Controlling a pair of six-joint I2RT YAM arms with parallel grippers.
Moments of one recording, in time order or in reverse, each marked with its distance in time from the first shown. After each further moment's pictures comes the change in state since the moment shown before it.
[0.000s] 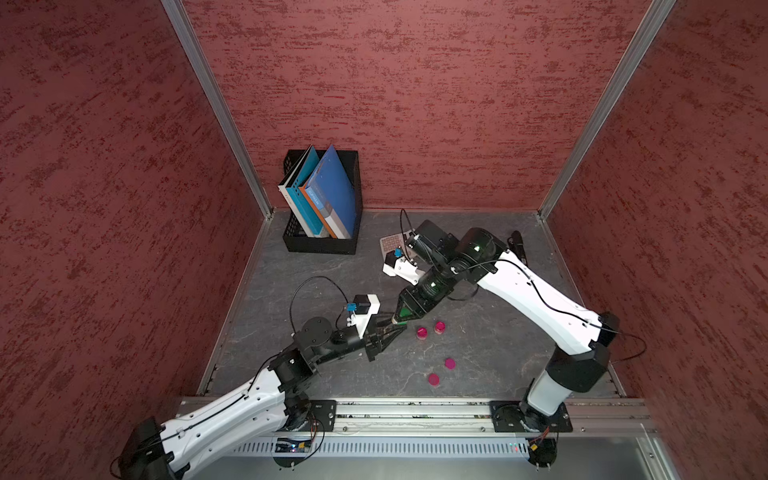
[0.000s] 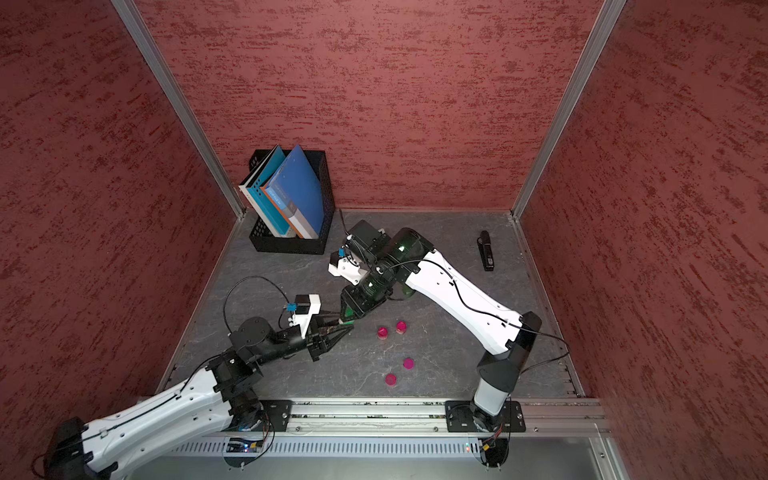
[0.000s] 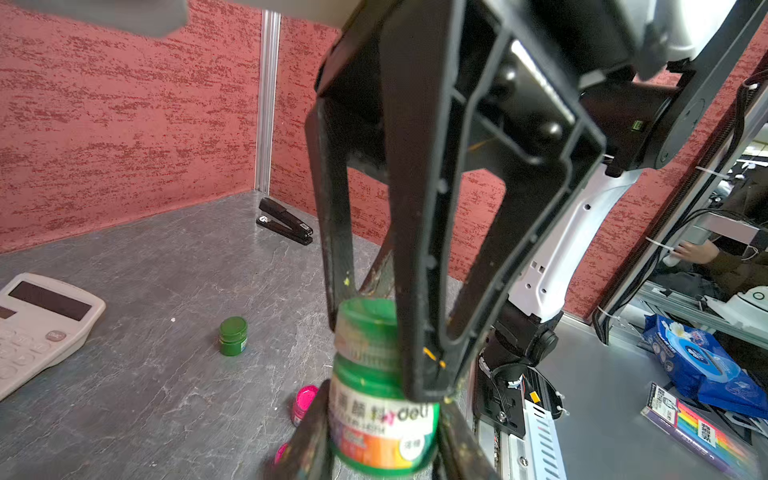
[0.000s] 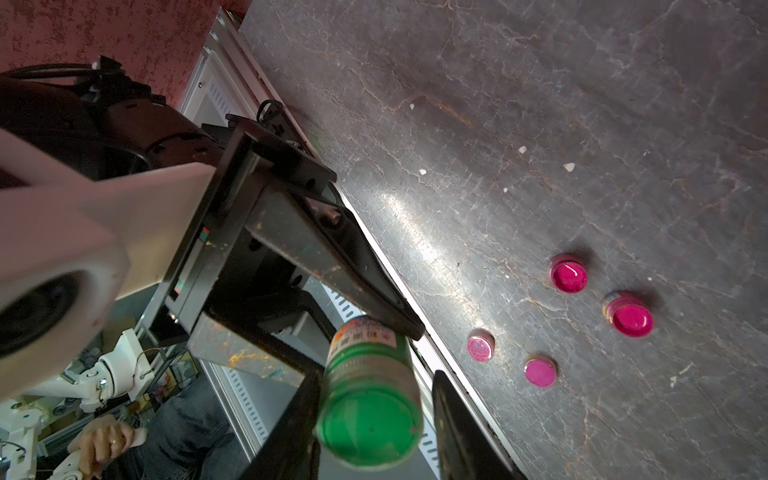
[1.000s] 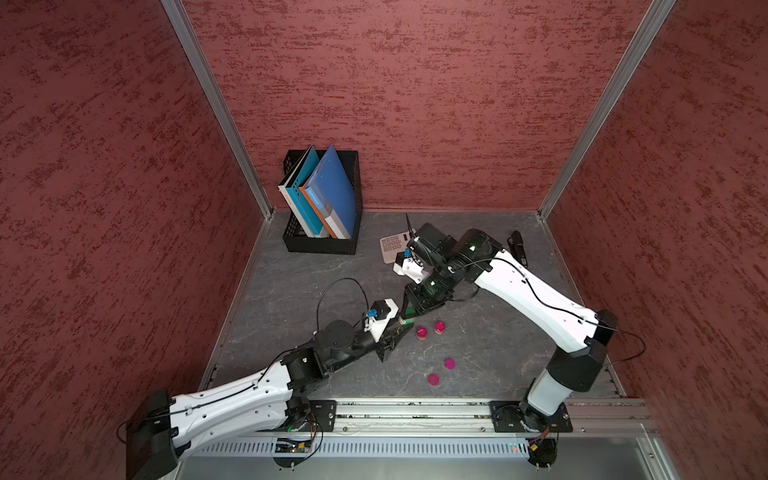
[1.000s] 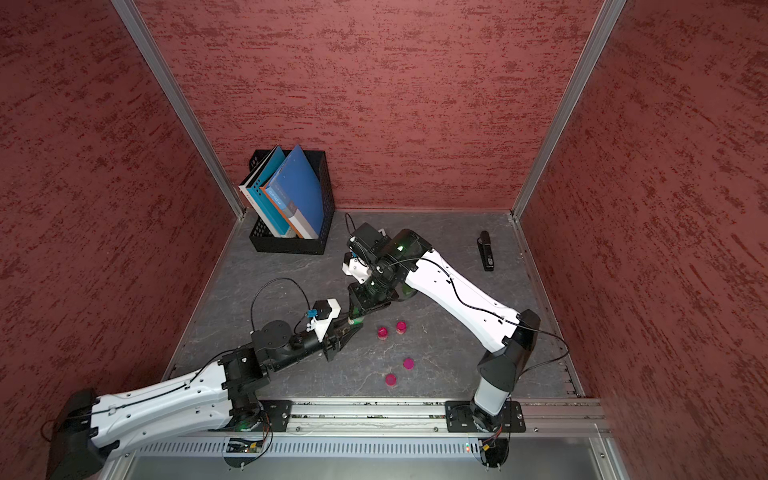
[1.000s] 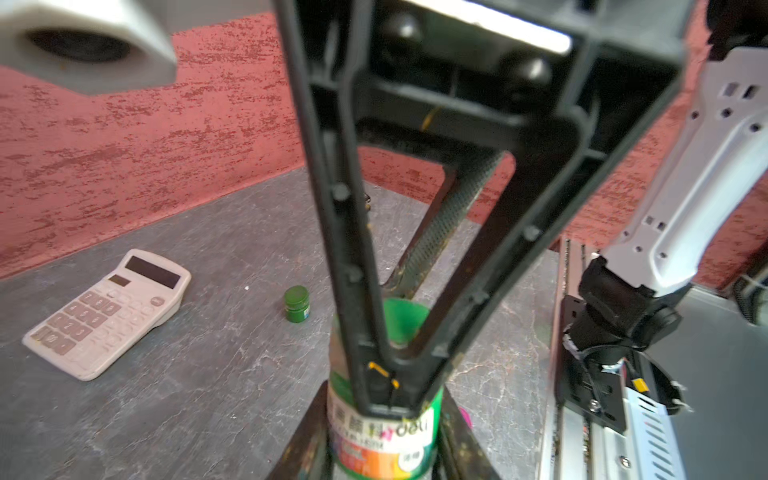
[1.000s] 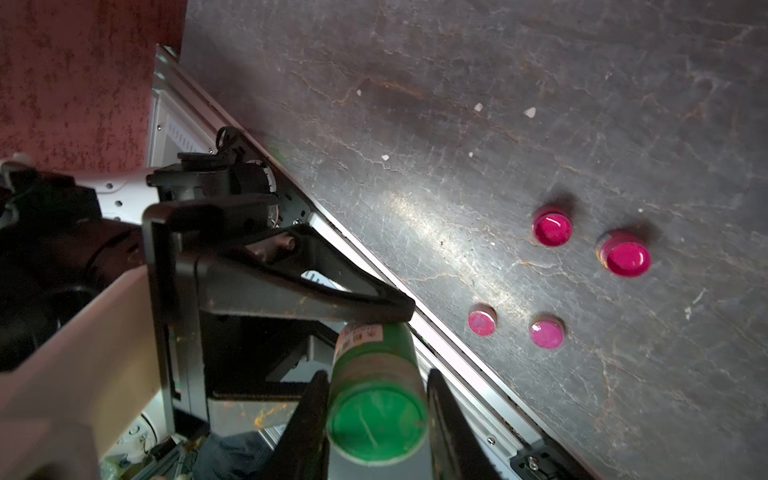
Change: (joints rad) left arm -0.206 0.144 0.065 -0.069 -0.420 0.187; right arm -0.020 -0.004 -0.092 0.016 0.056 0.224
